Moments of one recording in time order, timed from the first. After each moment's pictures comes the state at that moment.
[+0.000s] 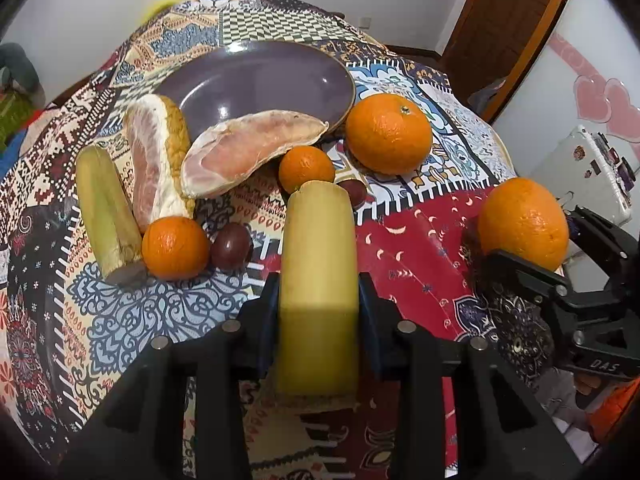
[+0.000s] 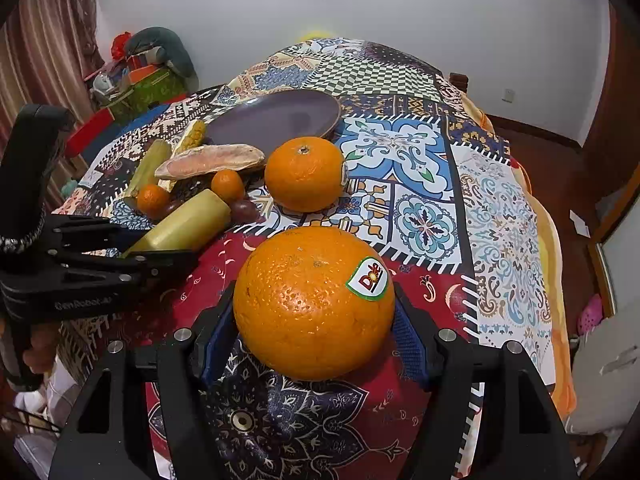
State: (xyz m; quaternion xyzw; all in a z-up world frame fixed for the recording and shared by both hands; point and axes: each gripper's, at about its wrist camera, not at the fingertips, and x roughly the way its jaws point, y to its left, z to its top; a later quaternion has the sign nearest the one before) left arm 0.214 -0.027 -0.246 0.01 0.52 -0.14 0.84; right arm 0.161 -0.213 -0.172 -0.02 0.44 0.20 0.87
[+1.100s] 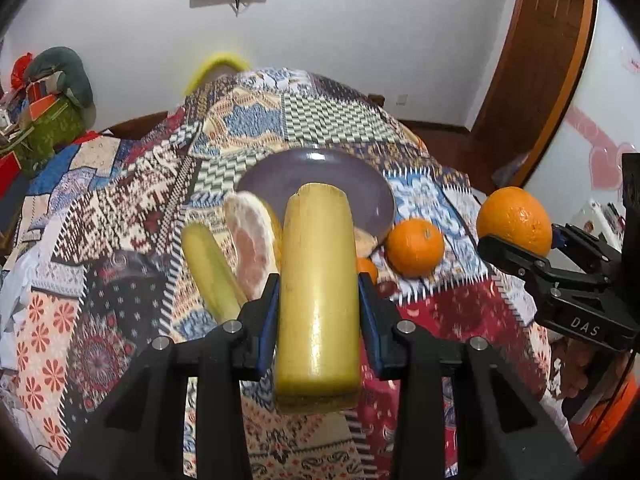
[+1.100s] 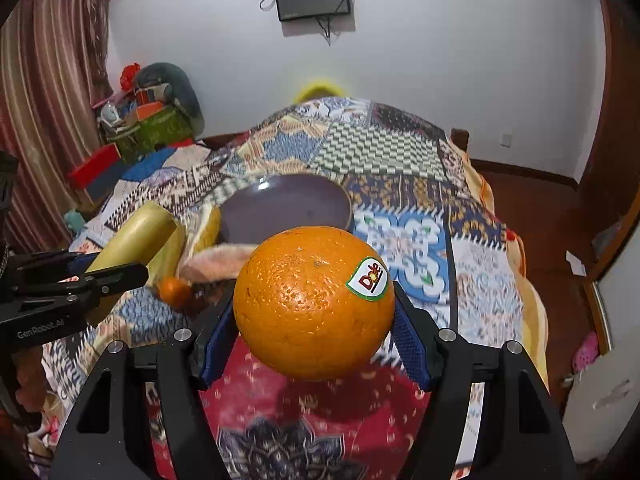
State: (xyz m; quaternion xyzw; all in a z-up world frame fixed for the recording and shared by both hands) left arm 0.203 0.020 -0.158 -0.03 0.41 -0.07 0.91; right arm 0.195 -0.191 -0.109 -0.02 0.37 0.21 0.91
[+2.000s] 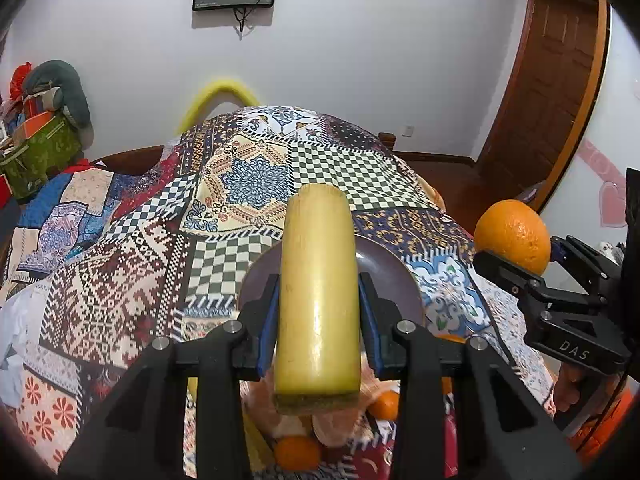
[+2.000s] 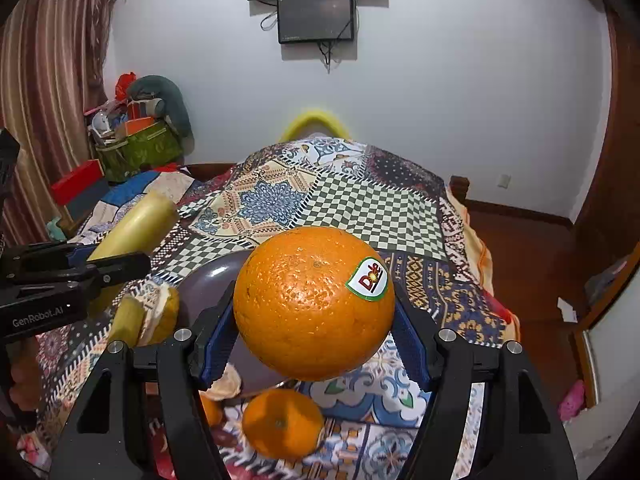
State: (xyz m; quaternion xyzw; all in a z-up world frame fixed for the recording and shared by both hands) left arm 0.310 0.036 -0.141 -0.04 0.37 -0.06 0.92; right arm 0.276 -0.167 -0.100 -0.05 0.33 0.20 0.92
